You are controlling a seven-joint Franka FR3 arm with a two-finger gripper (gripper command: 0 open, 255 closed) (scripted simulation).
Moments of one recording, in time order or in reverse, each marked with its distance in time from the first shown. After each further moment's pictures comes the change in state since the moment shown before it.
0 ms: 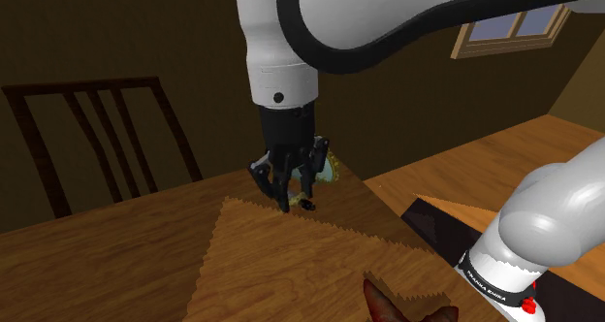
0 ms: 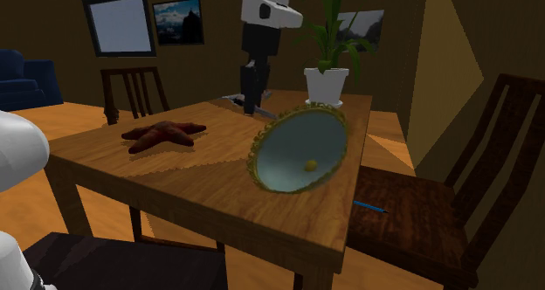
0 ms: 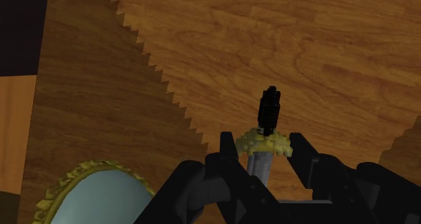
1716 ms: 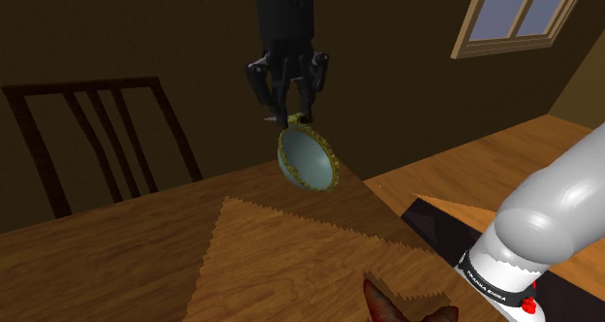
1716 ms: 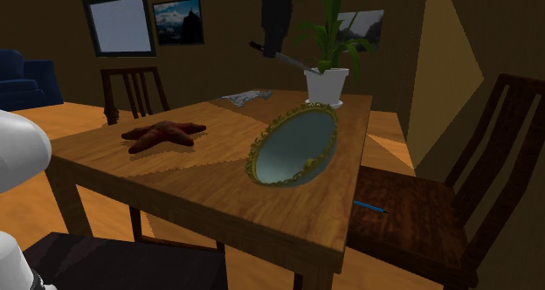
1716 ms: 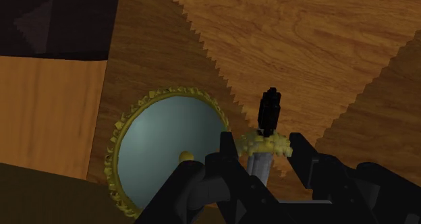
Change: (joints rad) arm -0.065 0.107 -0.077 0.359 -0.101 -0.287 -0.035
